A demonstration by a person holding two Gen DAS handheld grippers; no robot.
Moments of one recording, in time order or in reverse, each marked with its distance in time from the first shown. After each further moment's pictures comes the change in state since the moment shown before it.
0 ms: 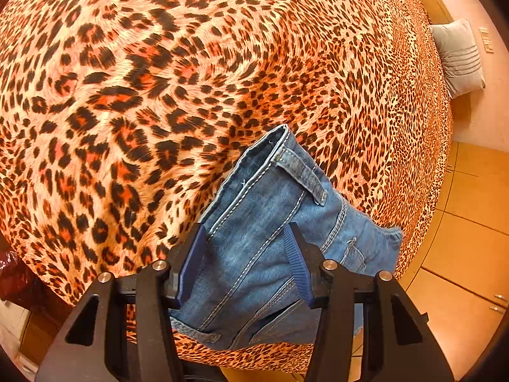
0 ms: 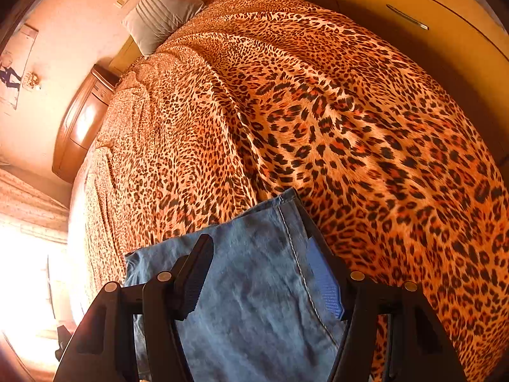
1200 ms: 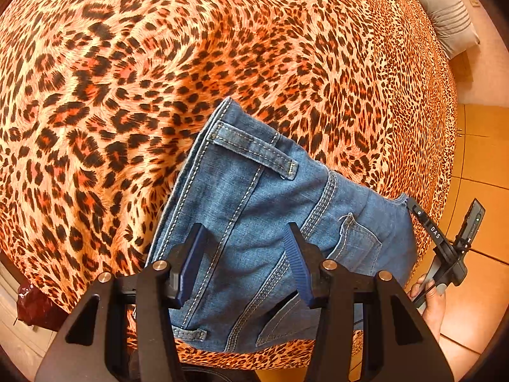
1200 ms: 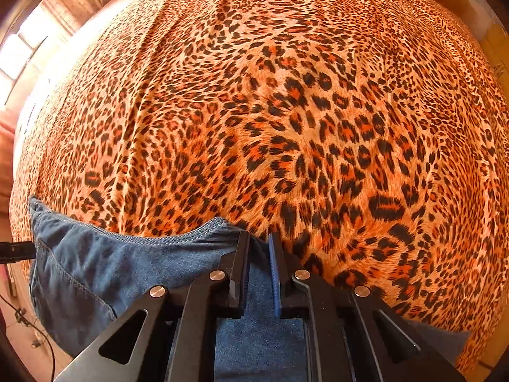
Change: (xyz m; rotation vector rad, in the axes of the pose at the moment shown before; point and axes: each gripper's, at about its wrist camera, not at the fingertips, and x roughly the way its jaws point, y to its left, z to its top) left arm 0.023 -0.050 -0.008 0.164 0.006 0.091; right arm 0.137 0.280 -0.061 -0.755 0.204 -0.117
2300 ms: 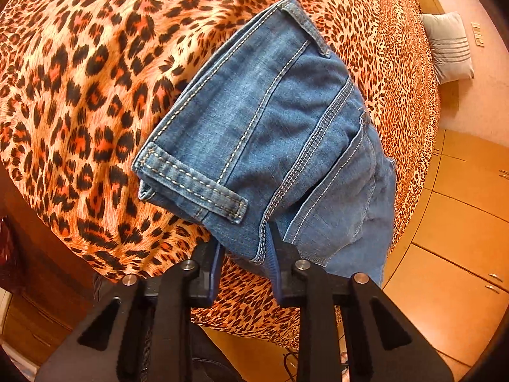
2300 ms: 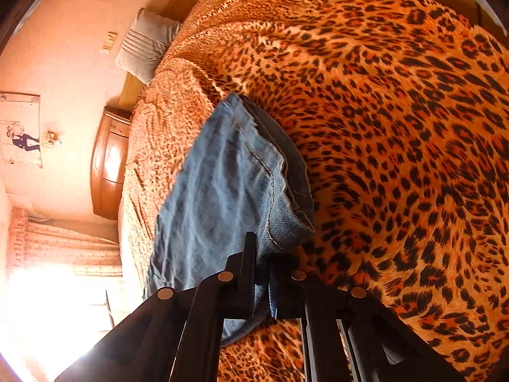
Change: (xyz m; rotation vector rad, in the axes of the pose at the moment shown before) left arm 0.002 0.035 -0.098 -0.169 0.026 -0.169; right arm -0.116 -0.204 -0.316 0.948 -0.411 0.433
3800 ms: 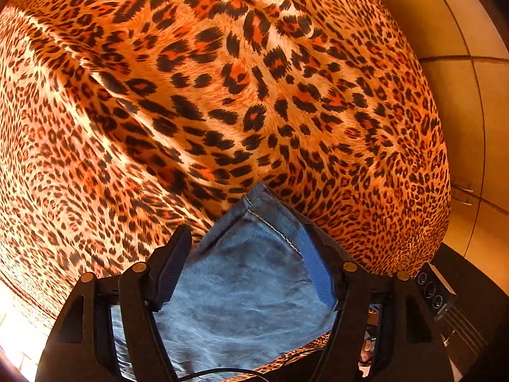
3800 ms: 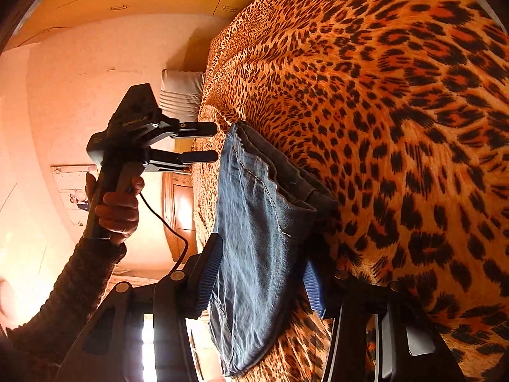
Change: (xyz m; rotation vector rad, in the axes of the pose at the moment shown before) left arm 0.366 -0.497 -0.202 1.495 0.570 0.704; right arm 0.014 -0.106 -0.042 0.283 -0.127 0.356
